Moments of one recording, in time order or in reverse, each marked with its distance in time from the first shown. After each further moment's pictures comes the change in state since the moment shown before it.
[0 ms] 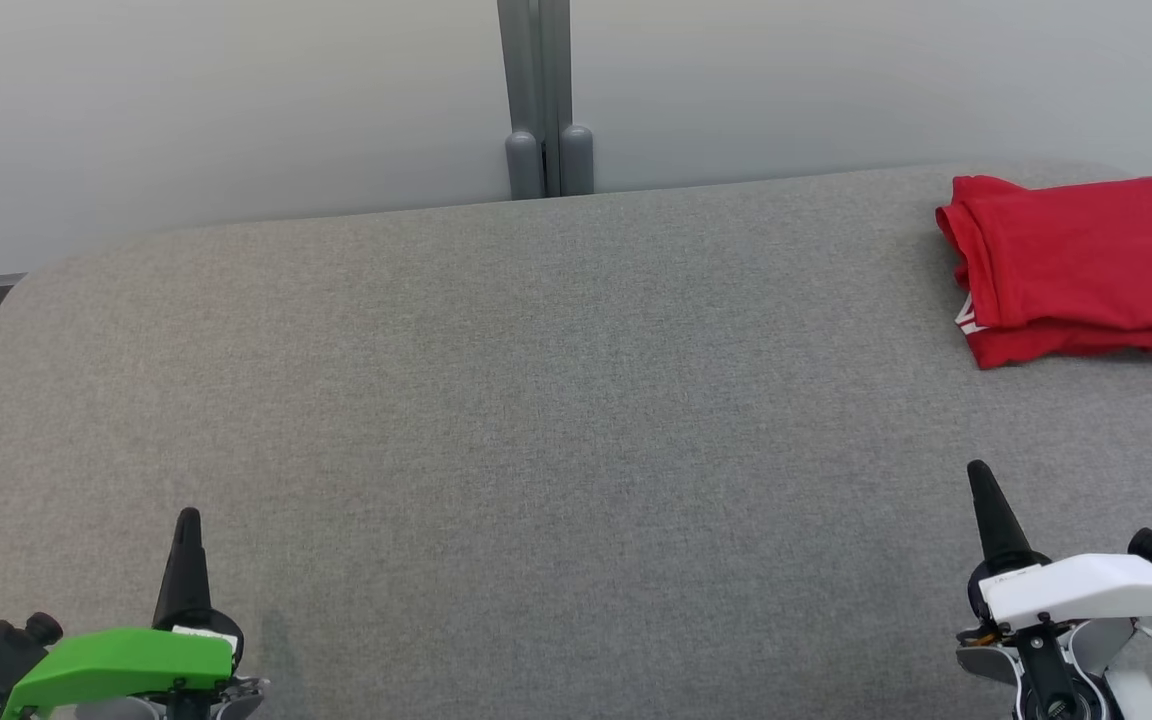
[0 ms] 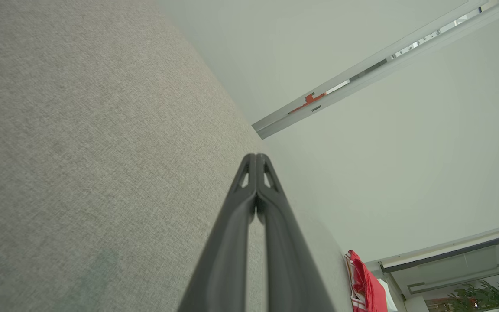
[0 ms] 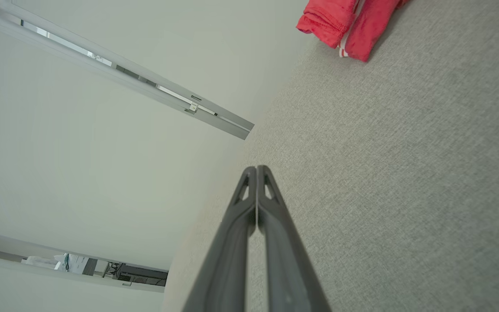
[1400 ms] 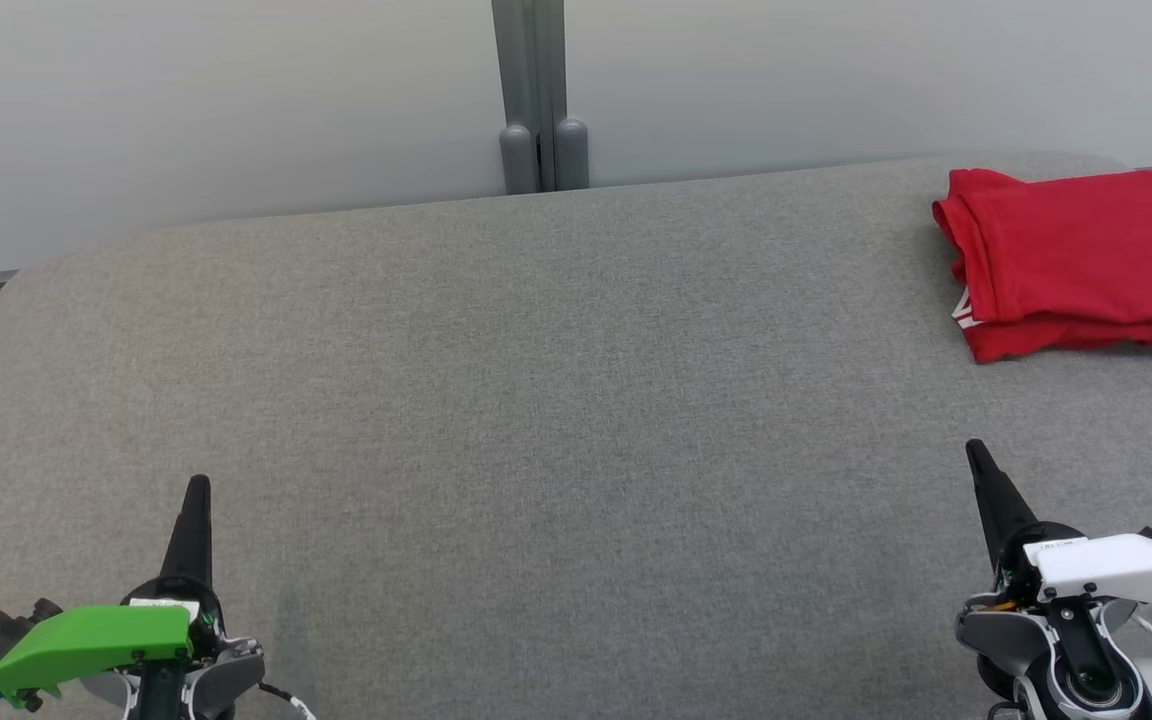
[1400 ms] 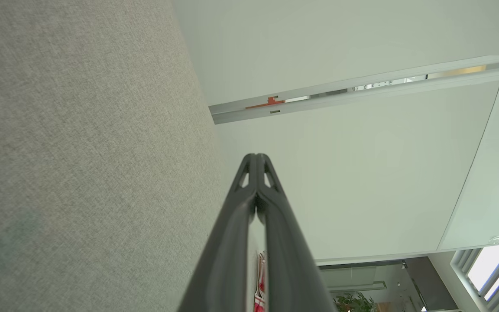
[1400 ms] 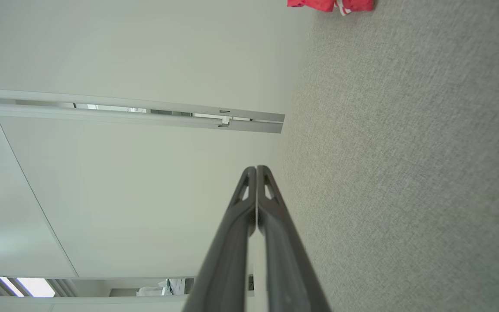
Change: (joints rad) left arm -0.045 -0.001 0.002 -0.005 -0.390 0.000 0.097; right arm -0.041 0.013 -0.046 0.010 0.384 0.000 0.104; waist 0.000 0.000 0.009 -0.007
